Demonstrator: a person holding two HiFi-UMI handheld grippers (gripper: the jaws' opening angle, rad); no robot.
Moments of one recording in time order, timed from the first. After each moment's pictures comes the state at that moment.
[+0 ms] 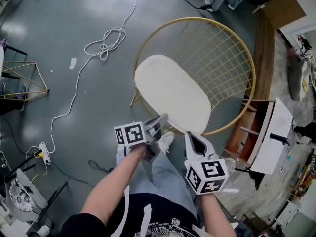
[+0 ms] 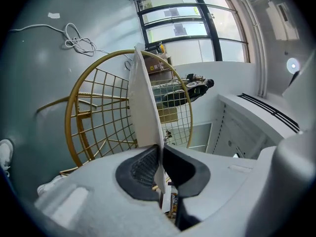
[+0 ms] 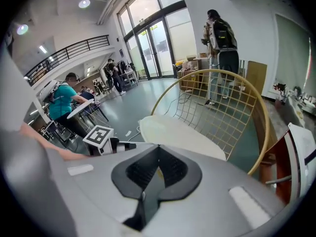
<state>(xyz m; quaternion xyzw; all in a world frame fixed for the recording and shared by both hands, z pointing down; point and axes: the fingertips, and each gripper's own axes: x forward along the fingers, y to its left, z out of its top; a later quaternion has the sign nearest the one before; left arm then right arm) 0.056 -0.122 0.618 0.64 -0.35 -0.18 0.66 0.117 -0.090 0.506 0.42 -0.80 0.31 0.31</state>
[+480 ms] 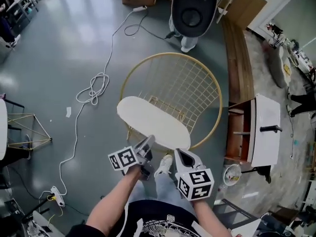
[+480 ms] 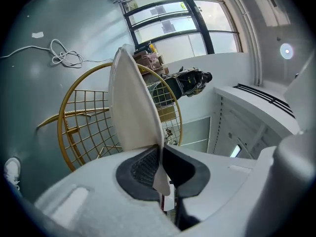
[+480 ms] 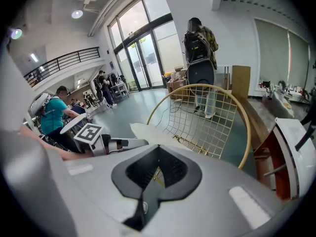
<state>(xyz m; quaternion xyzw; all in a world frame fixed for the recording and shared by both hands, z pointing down) 0.047 -0.141 0.557 0.68 -0.36 -0.15 0.62 0.131 -0.092 0.466 0.49 -0.78 0.31 0.25</state>
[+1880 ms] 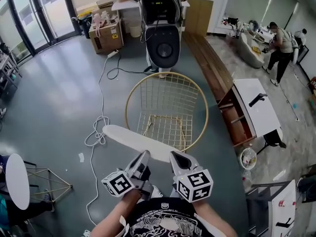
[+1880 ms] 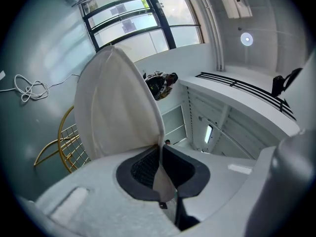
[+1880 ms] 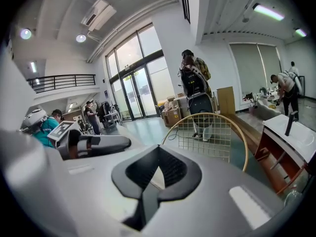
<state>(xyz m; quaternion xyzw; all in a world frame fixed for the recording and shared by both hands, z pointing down) -0.038 -0.079 0.362 0.81 -0.28 -0.13 0.50 0.049 -0.041 0.353 0.58 -0.77 0.24 0.09</state>
